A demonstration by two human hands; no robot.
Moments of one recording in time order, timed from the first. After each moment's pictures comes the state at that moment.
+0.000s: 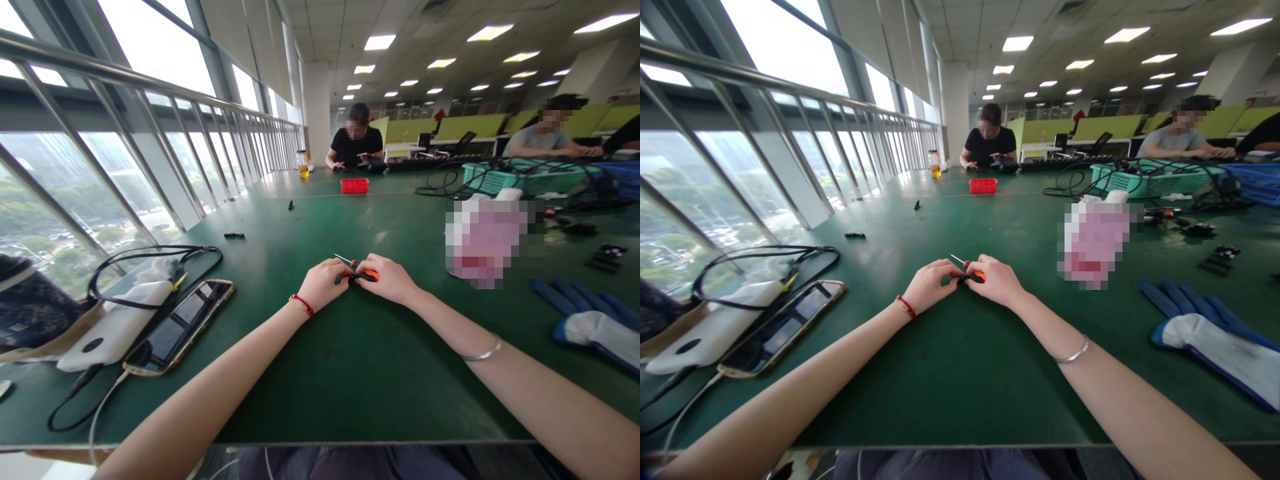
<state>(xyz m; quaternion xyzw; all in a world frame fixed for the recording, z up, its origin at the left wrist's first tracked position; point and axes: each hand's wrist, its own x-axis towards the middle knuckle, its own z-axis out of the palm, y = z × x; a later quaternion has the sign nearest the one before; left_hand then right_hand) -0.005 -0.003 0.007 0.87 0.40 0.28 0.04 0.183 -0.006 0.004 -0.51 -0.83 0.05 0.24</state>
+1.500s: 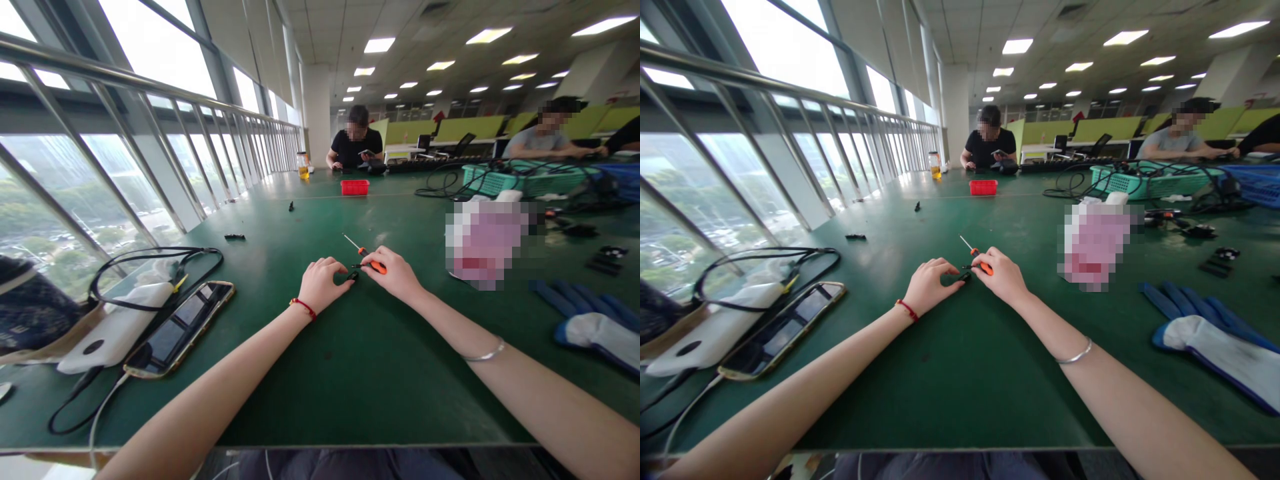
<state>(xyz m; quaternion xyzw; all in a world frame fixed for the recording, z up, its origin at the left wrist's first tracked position) -0.005 -0.005 0.007 0.83 0.48 0.28 -0.01 0.188 0.003 -0.001 -0.51 -0.78 0.03 0.35</state>
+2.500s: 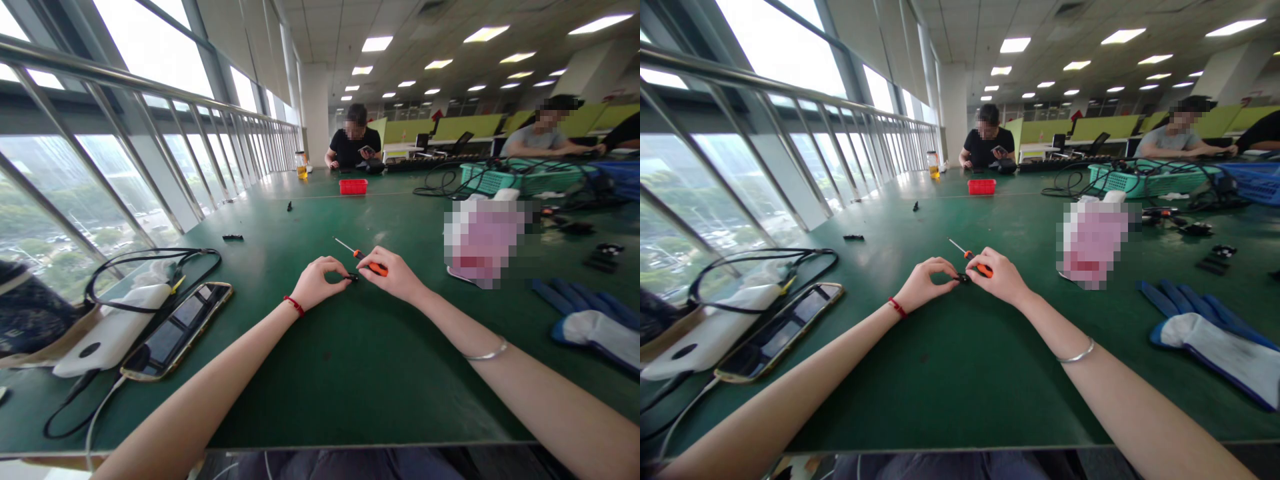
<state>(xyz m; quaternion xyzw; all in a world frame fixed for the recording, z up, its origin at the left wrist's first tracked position) -0.016 0.004 0.007 0.85 0.35 0.36 0.13 0.194 -0.004 0.008 -0.44 -0.81 0.10 0.37</state>
